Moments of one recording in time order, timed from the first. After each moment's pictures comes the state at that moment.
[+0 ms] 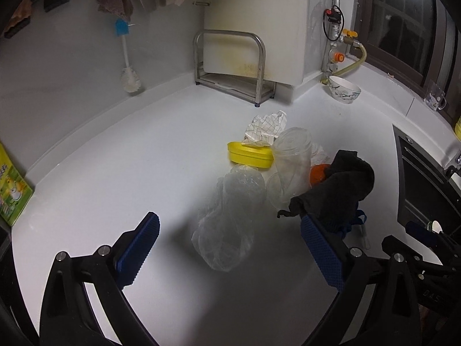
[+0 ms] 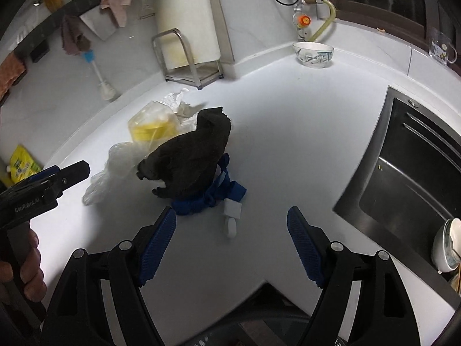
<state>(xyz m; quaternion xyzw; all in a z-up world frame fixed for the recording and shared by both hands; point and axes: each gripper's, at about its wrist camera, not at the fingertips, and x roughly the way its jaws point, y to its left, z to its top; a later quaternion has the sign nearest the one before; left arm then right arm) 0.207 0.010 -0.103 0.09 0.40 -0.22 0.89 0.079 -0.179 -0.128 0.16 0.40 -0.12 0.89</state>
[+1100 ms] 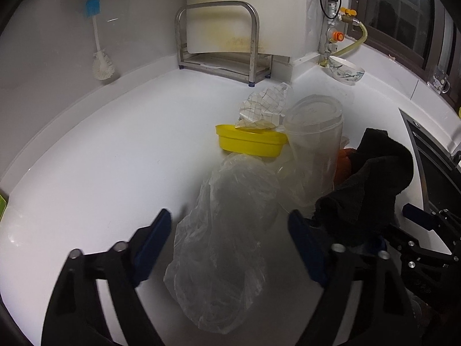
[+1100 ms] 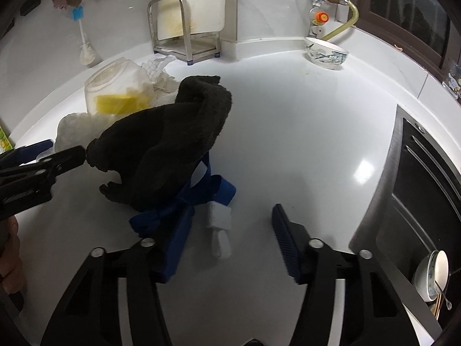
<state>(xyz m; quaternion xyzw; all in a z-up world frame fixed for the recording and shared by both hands) 0.246 -0.015 -0.160 0.11 0.41 -0.24 0.87 0.131 -0.181 -0.173 0.07 0.44 -0.14 0.88</state>
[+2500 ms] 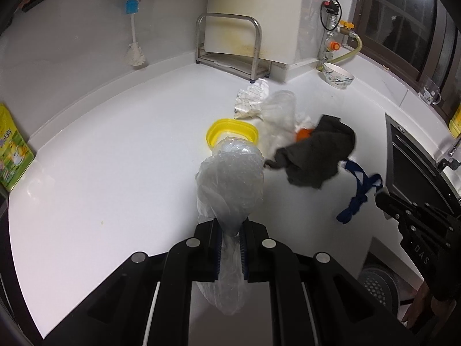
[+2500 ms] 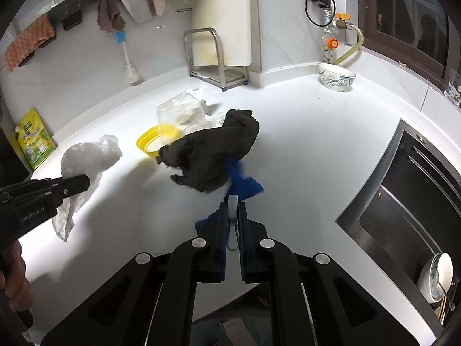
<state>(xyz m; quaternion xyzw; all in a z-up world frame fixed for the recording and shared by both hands) 0.155 0.027 -0.114 0.07 0.43 -0.21 0.88 0.063 -0.160 -0.119 0.08 0.40 -0.07 0.91</state>
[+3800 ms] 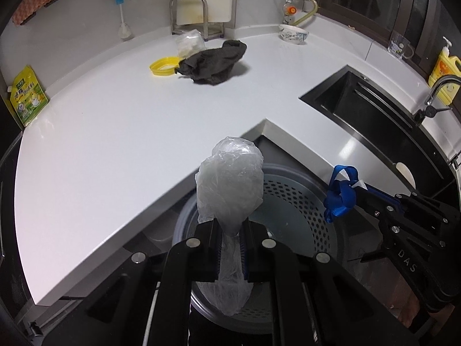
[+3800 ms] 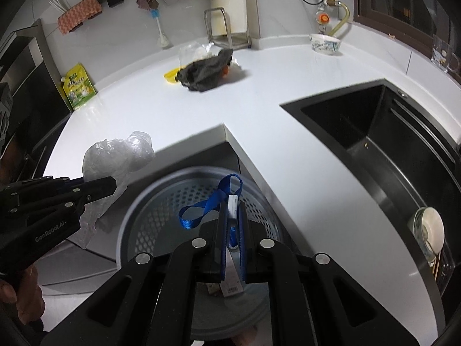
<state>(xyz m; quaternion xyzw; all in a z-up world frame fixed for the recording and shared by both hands) -0.071 -0.050 -0.135 0.08 0.47 -0.19 0.86 -0.130 -0.207 -0.132 0.07 0.45 0.01 0.89</state>
